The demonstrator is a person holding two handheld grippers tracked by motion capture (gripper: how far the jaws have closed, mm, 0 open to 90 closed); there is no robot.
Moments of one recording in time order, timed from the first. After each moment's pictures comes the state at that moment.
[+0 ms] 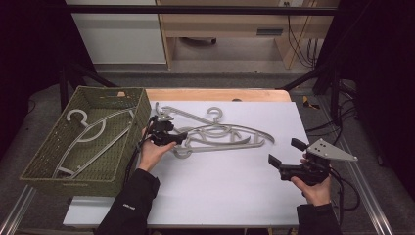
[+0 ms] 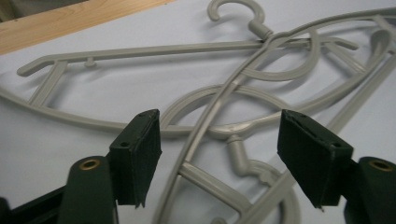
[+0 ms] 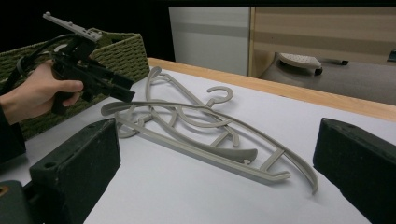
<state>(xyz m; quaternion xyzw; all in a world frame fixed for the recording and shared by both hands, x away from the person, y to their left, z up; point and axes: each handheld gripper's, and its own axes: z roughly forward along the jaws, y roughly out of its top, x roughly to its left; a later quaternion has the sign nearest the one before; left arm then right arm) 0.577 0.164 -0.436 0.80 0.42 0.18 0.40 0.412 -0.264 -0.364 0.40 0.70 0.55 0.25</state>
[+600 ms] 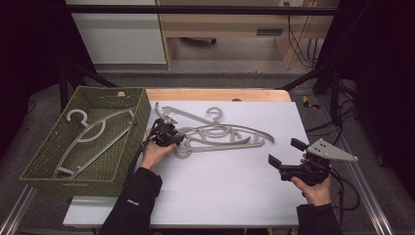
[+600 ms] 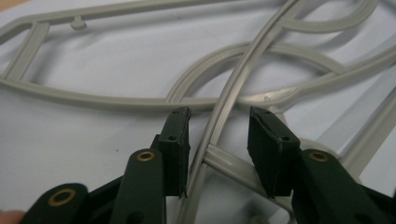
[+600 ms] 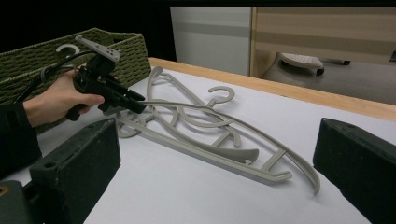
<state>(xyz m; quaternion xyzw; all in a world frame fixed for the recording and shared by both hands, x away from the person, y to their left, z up) 0.592 0.161 -0.465 0.84 0.40 0.17 0.33 0.412 -0.264 -0.364 0.40 0.70 0.55 0.24</state>
